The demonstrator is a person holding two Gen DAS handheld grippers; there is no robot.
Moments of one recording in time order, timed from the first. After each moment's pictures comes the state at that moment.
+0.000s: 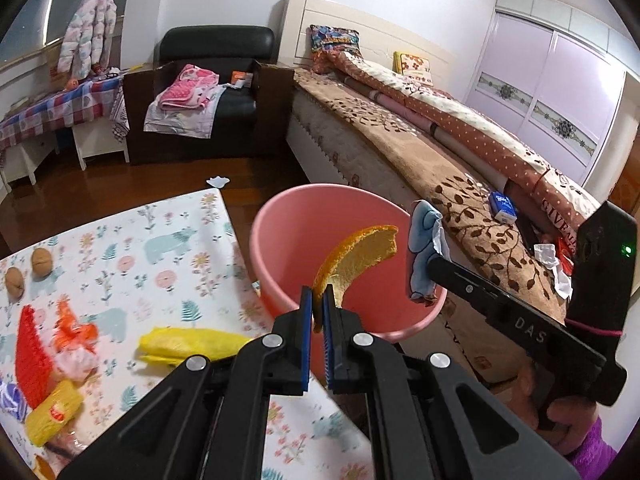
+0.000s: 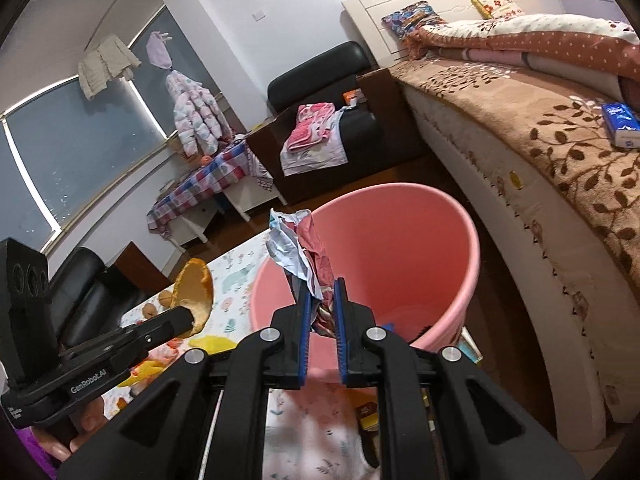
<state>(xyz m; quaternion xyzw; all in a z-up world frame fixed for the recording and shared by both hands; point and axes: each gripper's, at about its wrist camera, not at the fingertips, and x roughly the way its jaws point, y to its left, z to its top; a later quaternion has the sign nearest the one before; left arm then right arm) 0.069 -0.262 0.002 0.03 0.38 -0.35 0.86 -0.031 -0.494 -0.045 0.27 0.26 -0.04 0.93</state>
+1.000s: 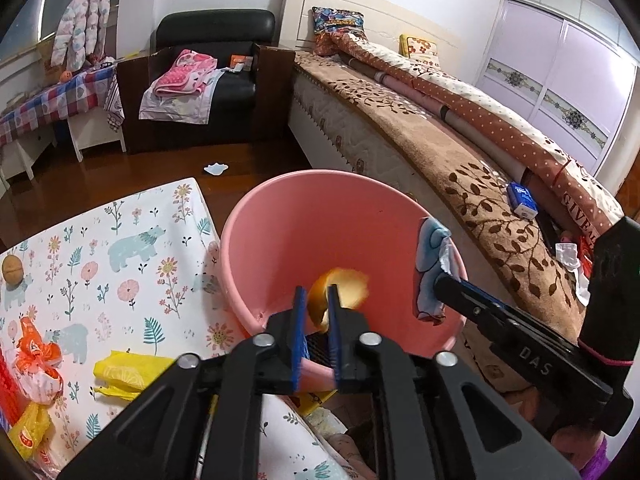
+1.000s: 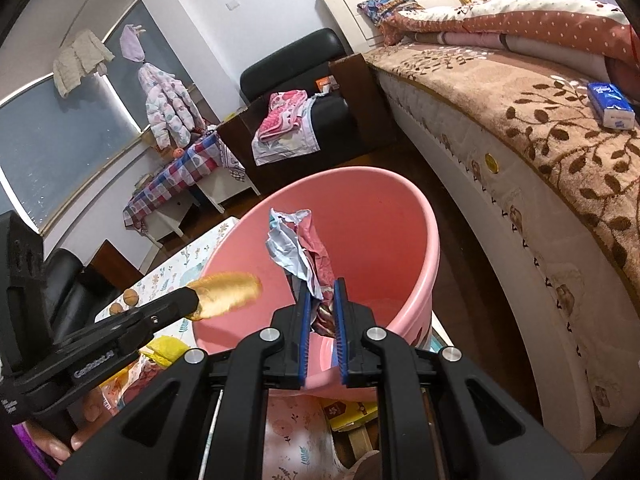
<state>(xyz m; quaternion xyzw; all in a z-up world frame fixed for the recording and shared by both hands) 0.095 -0.305 -0.026 0.04 0.40 -0.34 0.85 -0.013 -0.515 -0.070 0.28 0.30 -0.07 0.91</state>
